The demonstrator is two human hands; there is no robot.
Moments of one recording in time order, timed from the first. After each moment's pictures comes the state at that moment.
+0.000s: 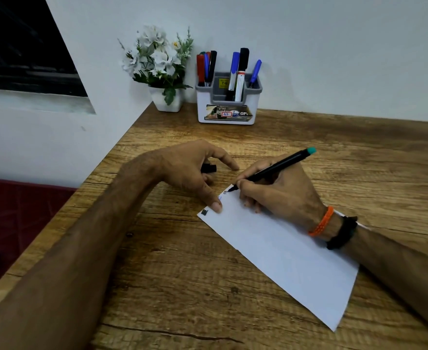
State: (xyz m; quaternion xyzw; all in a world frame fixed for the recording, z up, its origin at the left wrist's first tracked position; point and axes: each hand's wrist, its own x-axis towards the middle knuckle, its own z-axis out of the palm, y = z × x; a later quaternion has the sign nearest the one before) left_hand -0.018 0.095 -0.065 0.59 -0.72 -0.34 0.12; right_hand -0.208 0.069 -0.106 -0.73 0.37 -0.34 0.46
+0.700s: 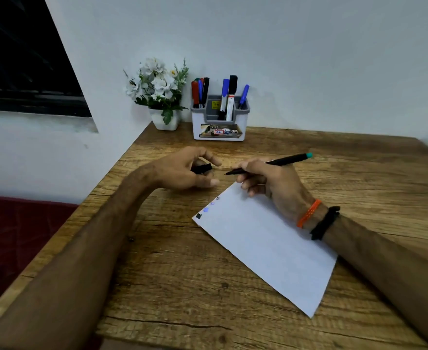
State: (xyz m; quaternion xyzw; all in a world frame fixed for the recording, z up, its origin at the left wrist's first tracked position) left_hand 0.001 0.083 -0.080 0.60 -0.69 -0.33 0.23; right_hand -0.213 0.050 -0.096 -0.60 0.34 -0.39 0.61
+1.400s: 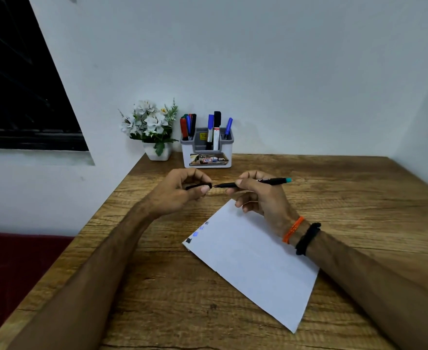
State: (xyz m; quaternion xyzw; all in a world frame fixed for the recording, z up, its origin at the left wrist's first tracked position) left_hand -0.014 0.082 -0.086 0.53 -0.66 -0.31 0.43; right_hand -0.222 0.046 -0.085 -0.57 0.33 -0.43 0.61
